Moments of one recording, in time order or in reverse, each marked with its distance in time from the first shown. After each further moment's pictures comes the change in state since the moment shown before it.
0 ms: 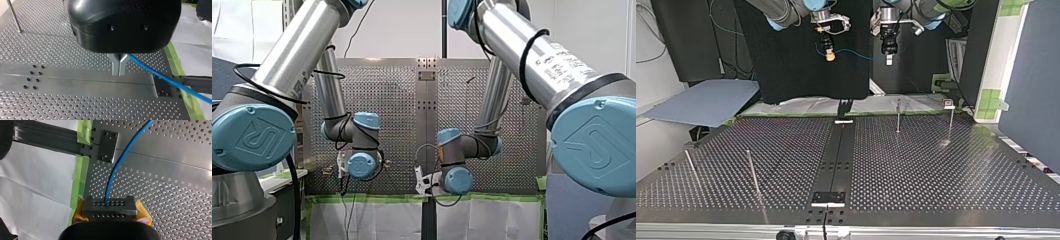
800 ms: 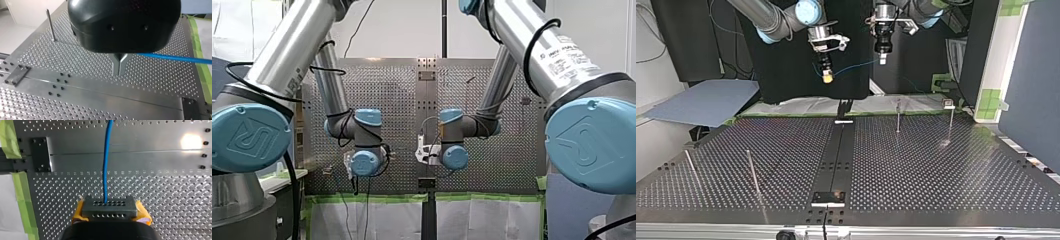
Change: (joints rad) left arm -0.038 0.022 0.001 0.051 0.022 -0.164; right arm -0.065 -0.102 -0.098 -0.011 -0.065 0.160
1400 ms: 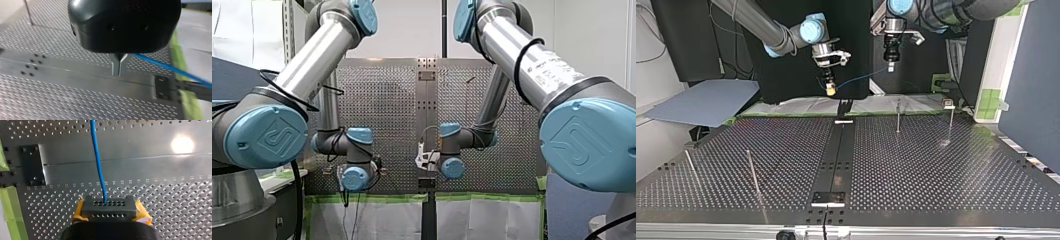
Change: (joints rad) left arm 0.193 -0.192 0.000 0.129 0.193 0.042; right arm -0.048 0.156 -0.149 -0.069 -0.074 0.016
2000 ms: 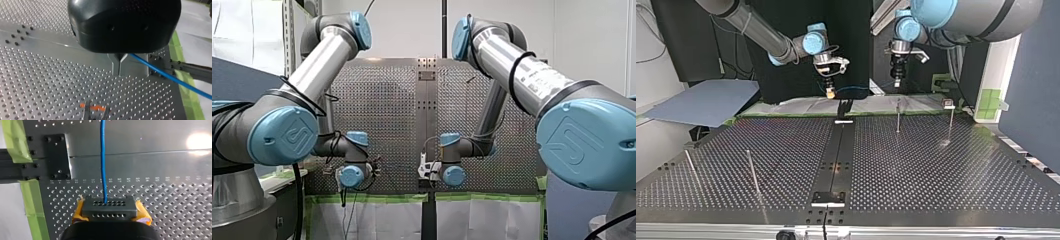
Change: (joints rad) left arm 0.189 -0.061 0.134 -0.121 0.189 -0.019; right arm -0.031 0.122 -0.124 0.082 -0.020 -0.002
